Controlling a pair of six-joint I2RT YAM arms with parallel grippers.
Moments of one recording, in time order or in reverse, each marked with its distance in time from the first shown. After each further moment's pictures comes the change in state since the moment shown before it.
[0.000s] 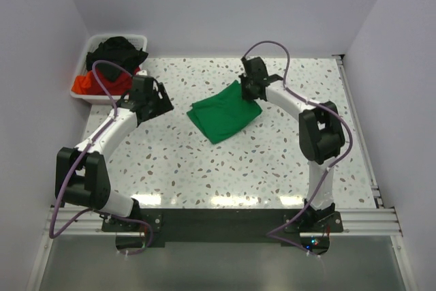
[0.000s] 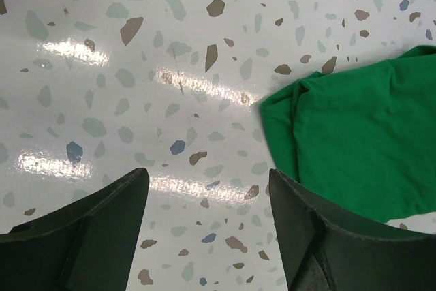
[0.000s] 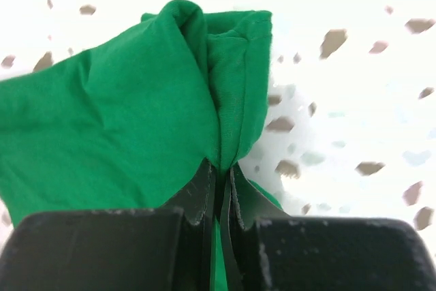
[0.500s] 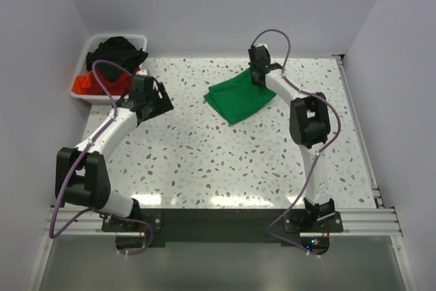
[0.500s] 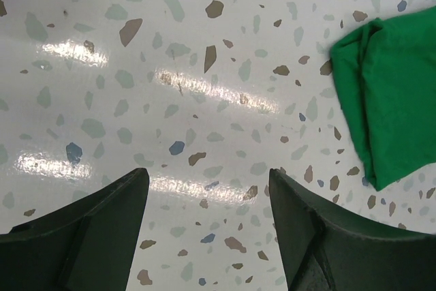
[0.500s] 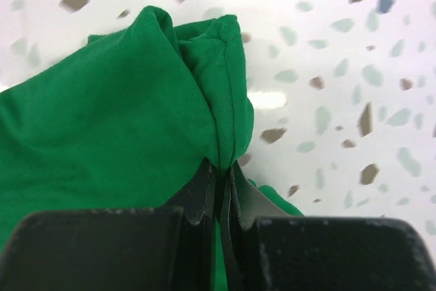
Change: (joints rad) left arm 0.000 0.000 0.002 0.000 0.002 0.000; right arm -0.076 0.293 0.367 -0.040 0.281 -0.146
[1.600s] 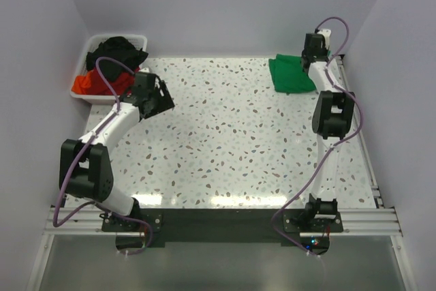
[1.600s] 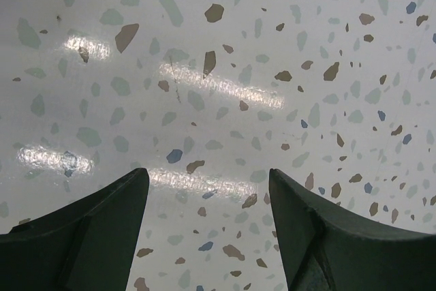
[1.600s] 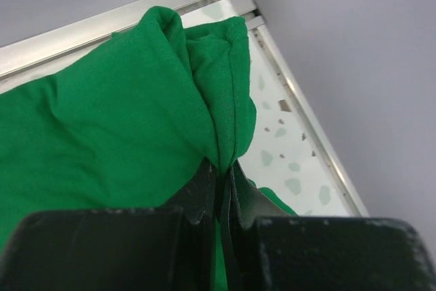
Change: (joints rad) left arm 0.000 0.066 0.057 -0.020 0.001 -0.001; right arm -0.385 0.141 0.221 0.139 0.240 -0.100
